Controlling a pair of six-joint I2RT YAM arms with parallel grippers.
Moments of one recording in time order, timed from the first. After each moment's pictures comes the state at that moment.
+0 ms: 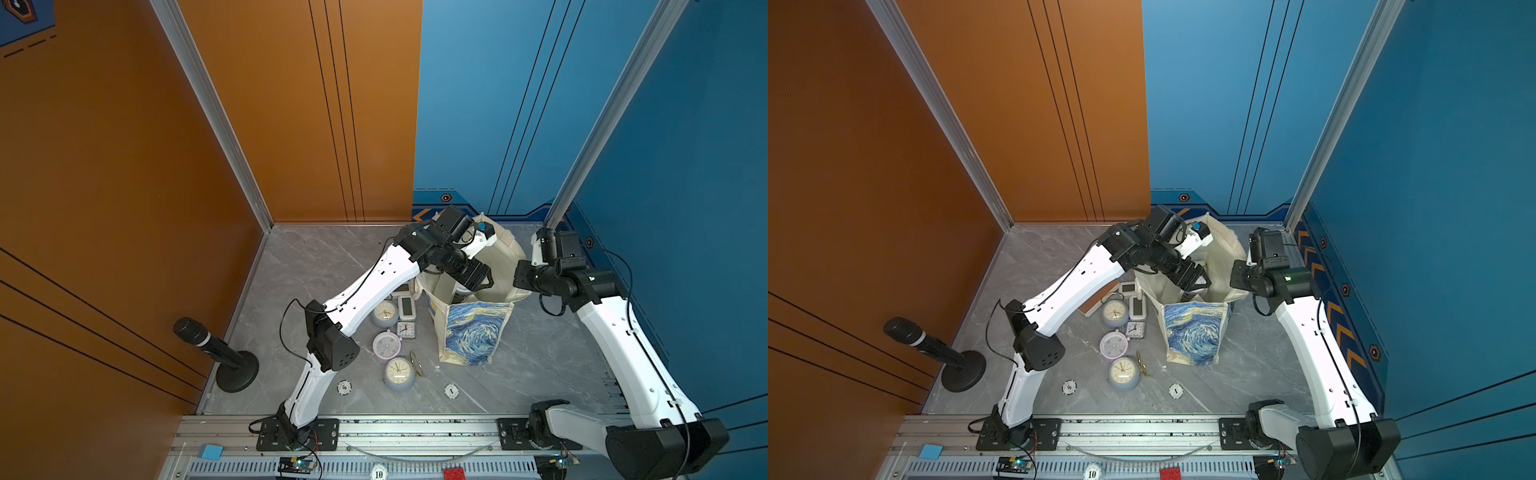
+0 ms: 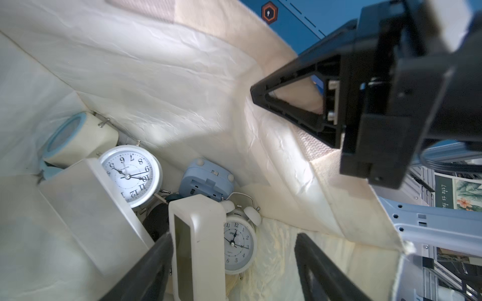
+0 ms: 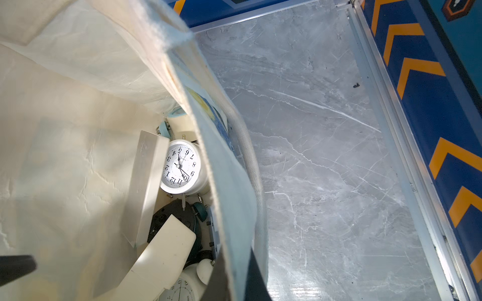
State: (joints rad) left arm -0.85 2.13 2.44 -1.10 0.41 -0.11; right arm 0.14 1.19 1.32 -0.98 0.06 0.32
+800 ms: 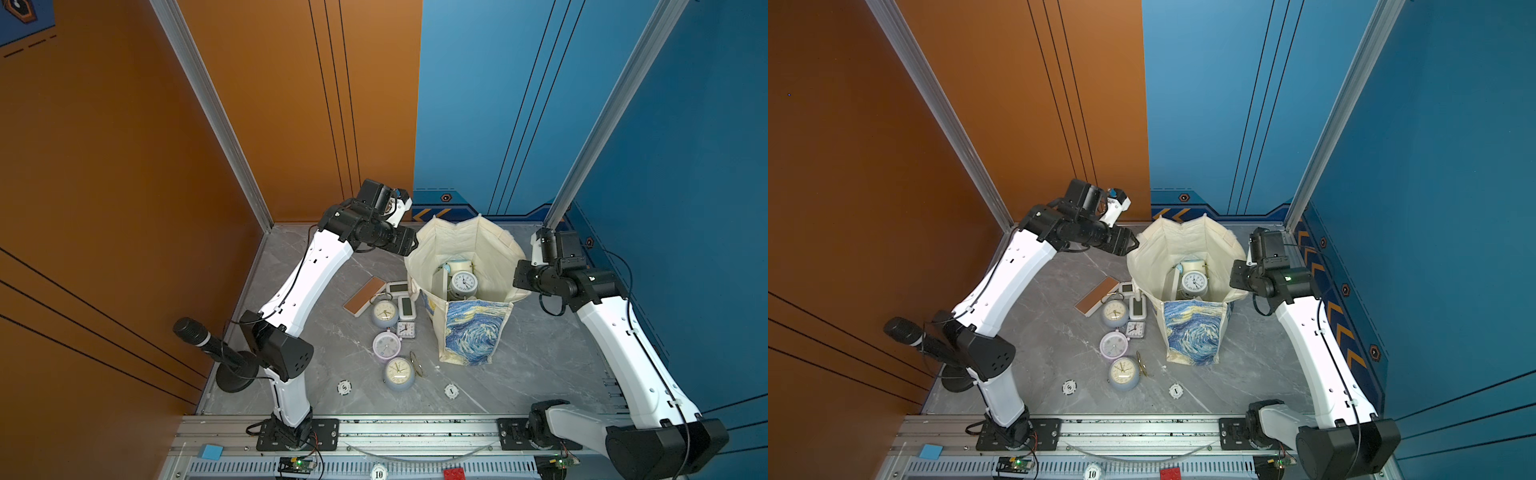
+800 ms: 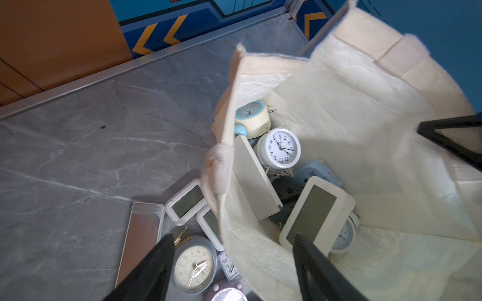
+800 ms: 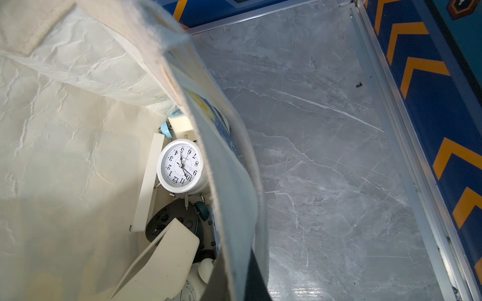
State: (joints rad) left arm -0.49 1.82 2.09 -1.10 0.22 -0.11; right arm 0.14 1.19 1.32 -0.97 0.05 0.32
